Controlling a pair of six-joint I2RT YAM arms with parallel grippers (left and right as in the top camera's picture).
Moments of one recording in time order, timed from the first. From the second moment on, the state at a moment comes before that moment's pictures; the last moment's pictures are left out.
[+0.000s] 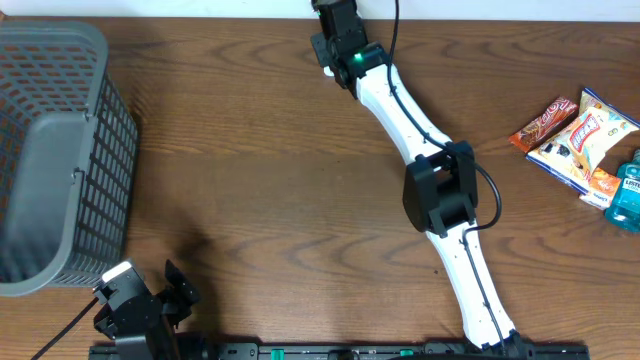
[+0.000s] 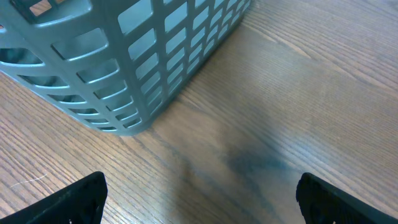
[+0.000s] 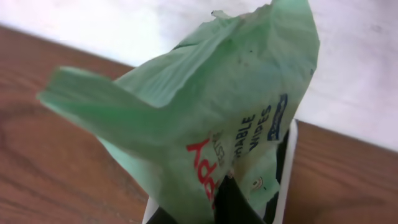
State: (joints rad) left arm 0.07 0.00 0.45 -1.11 -0.35 -0.33; right arm 0.45 2.66 2.48 -0.47 0.25 -0.06
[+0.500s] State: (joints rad) left arm 0.07 0.00 0.45 -1.11 -0.35 -0.33; right arm 0.47 2.69 2.50 -0.46 0.26 -0.30
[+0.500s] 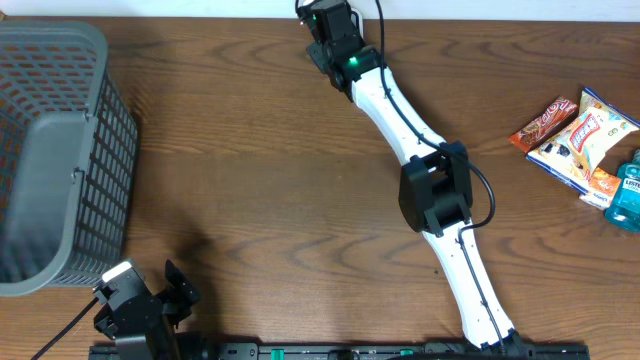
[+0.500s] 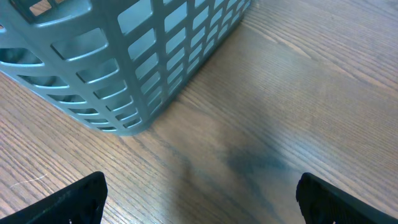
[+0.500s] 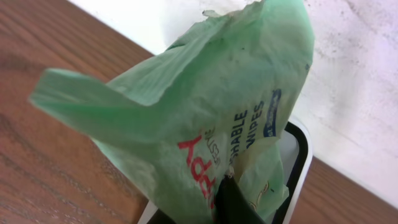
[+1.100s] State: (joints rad) left arm 0.07 0.00 0.45 -1.11 -0.35 -0.33; right arm 0.51 2.69 2.51 -0.54 0.38 -0.68
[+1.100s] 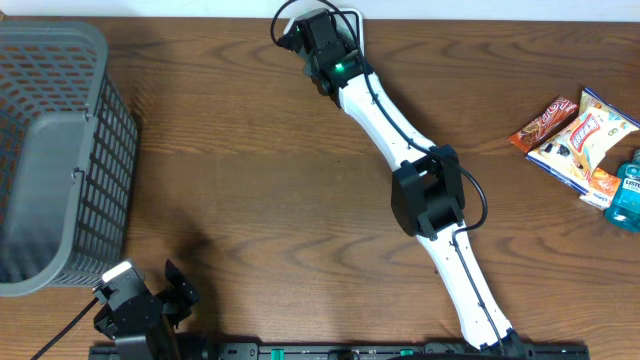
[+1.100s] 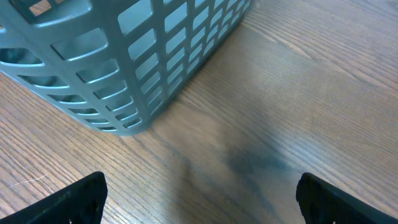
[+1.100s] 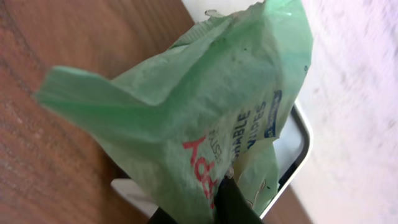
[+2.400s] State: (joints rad) left arm 0.07 0.00 0.45 -1.11 -0.35 -0.33; right arm 0.07 2.31 2.46 -1.02 0.25 -0.46
